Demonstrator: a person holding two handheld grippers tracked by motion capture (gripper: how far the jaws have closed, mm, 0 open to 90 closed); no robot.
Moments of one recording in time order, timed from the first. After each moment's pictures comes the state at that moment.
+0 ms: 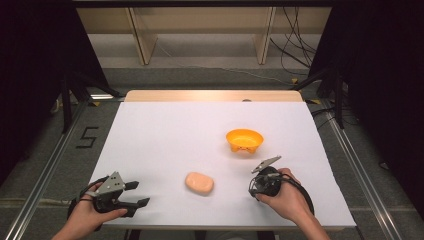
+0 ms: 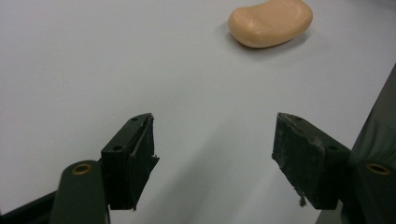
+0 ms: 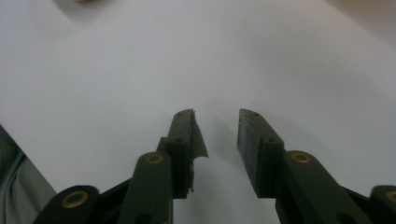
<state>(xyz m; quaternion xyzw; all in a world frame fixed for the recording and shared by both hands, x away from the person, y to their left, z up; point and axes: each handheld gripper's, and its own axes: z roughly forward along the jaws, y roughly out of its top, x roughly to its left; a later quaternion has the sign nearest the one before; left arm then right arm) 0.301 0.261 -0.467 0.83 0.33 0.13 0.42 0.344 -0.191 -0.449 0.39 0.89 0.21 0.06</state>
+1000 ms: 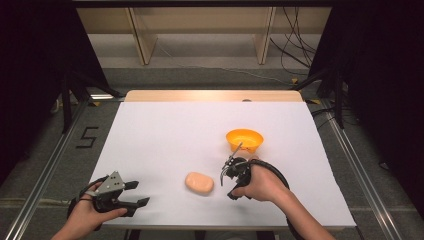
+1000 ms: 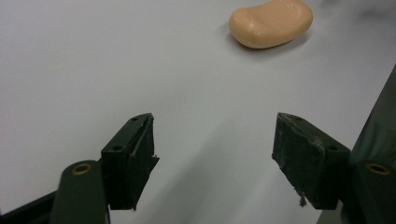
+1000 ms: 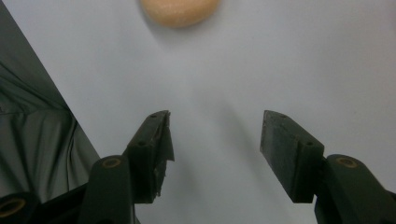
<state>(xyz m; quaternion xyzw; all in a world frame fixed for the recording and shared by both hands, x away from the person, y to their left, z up) 0.304 0.263 -0.466 0.84 0.31 0.14 0.41 0.373 -0.120 -0.426 0.28 0.95 0.12 0.01</state>
